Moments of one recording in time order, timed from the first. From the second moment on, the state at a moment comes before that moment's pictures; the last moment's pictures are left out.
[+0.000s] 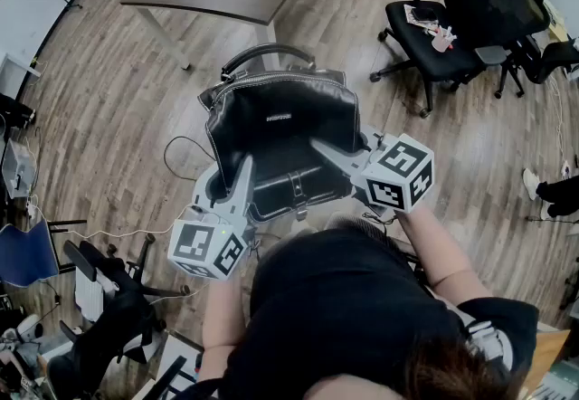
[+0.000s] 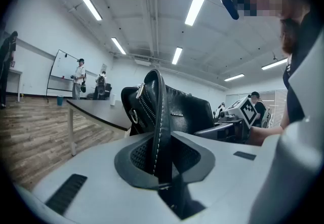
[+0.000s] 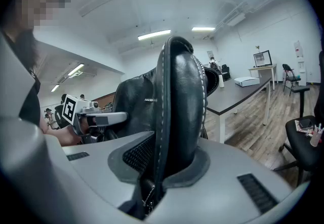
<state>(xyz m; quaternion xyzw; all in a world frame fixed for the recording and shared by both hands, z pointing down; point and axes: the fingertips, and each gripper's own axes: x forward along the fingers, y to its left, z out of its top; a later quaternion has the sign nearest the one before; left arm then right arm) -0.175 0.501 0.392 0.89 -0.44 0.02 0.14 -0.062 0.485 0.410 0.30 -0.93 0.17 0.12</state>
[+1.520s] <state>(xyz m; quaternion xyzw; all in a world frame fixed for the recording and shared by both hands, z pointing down) -0.101 0.319 0.408 0.86 -0.49 0.03 0.16 0.011 0.295 0.425 0.26 -0.94 0.20 0.13</state>
